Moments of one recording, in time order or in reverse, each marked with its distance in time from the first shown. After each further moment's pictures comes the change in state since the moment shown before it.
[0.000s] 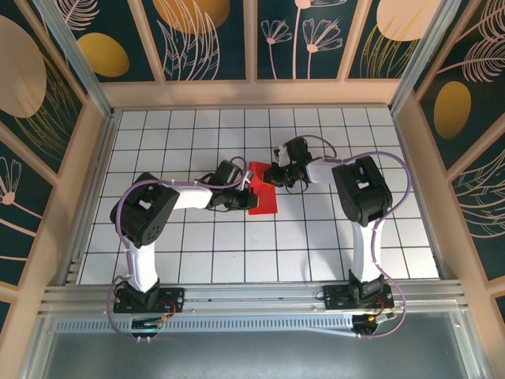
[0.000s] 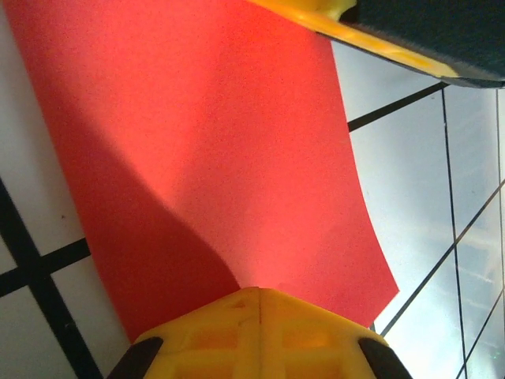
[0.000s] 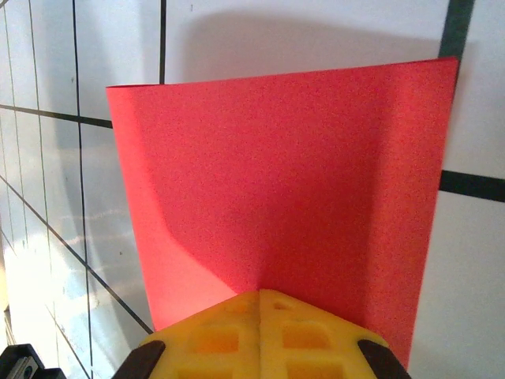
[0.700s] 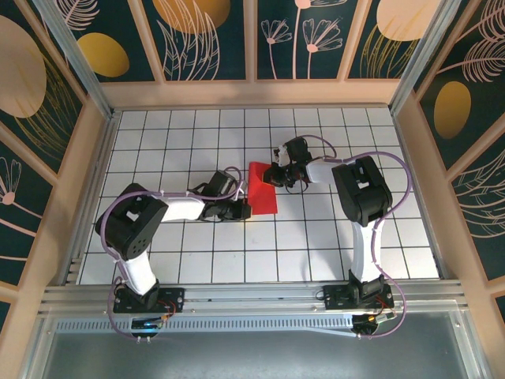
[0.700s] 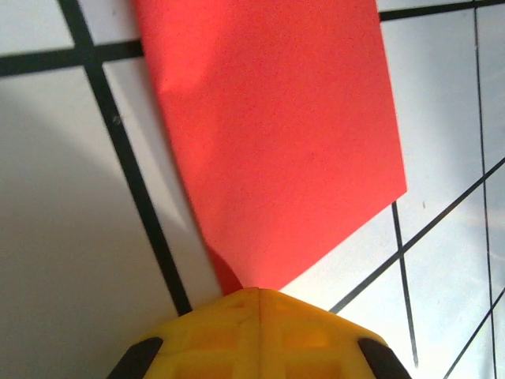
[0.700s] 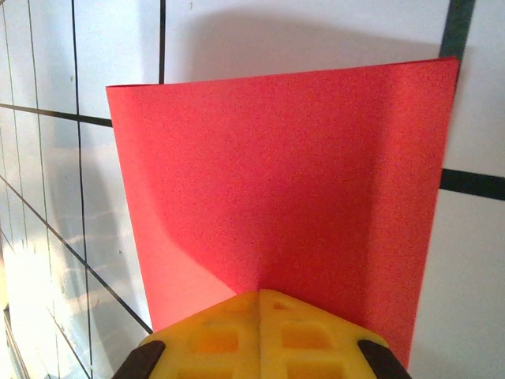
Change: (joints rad) left arm -0.024 -0.145 -0.142 -0.050 -0.064 0.006; right arm 0.000 0.000 0.001 -0.004 -0.001 -0.005
